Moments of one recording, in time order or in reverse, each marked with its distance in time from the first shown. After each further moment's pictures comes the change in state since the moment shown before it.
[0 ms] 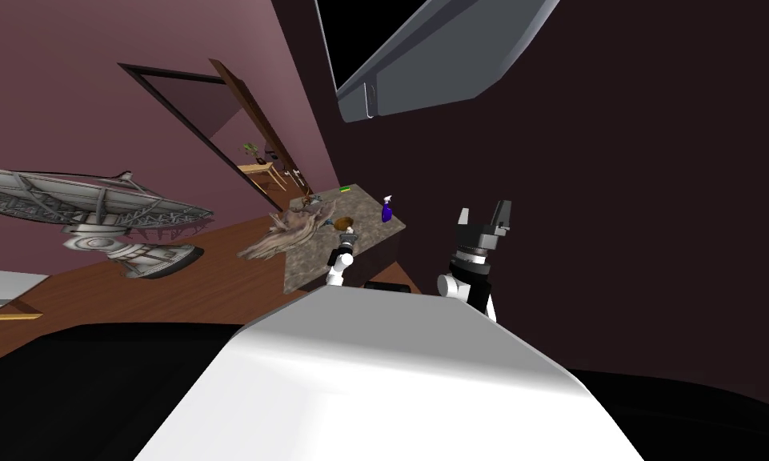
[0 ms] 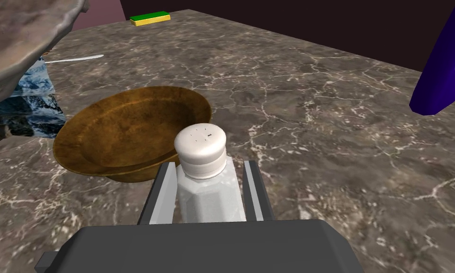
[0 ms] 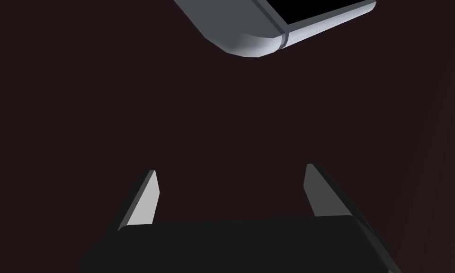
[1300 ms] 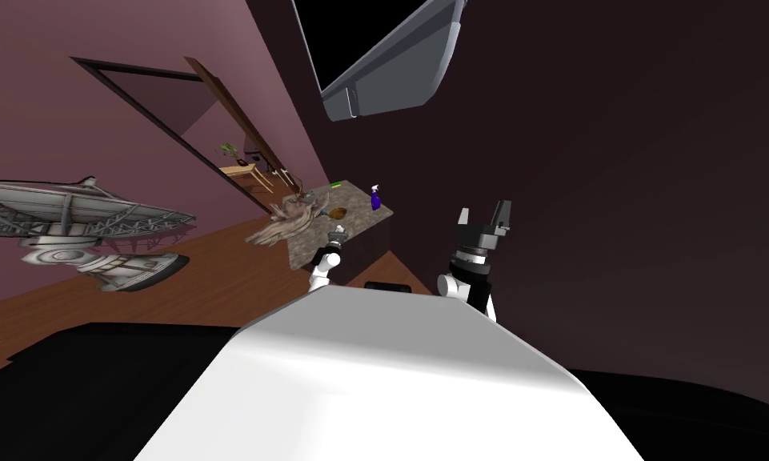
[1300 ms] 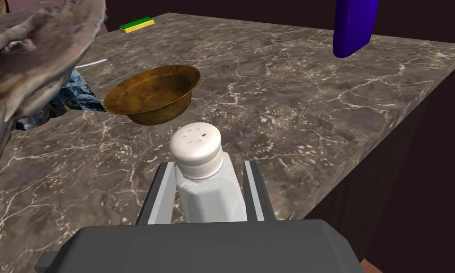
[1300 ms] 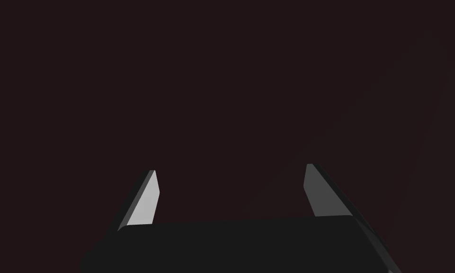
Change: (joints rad) left arm 0.055 0.125 0.071 -0.123 -0.019 0.128 0.046; right arm 0.000 0.000 0.000 0.000 0.000 0.000 0.000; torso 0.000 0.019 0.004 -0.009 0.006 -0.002
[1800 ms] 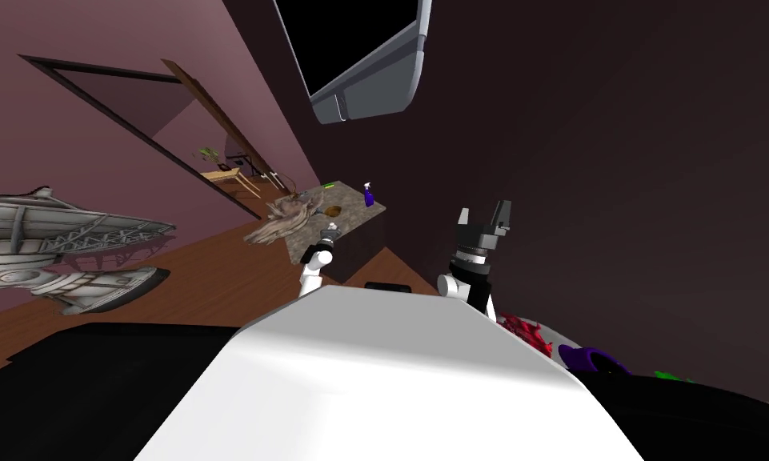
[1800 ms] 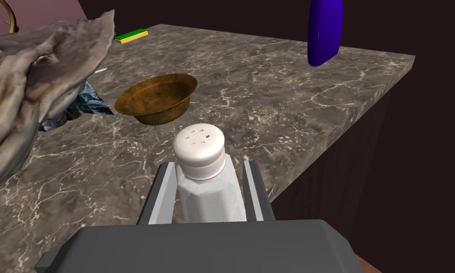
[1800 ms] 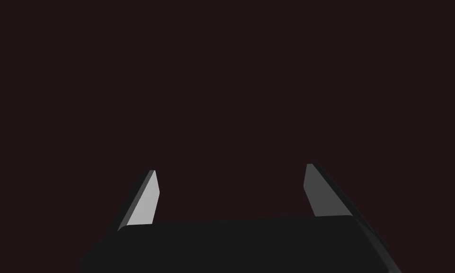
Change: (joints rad) left arm -0.001 0.023 0.099 -0.074 -0.010 0.102 0.057; right arm 0.000 0.000 0.000 0.000 0.000 0.000 0.000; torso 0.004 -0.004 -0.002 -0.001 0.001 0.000
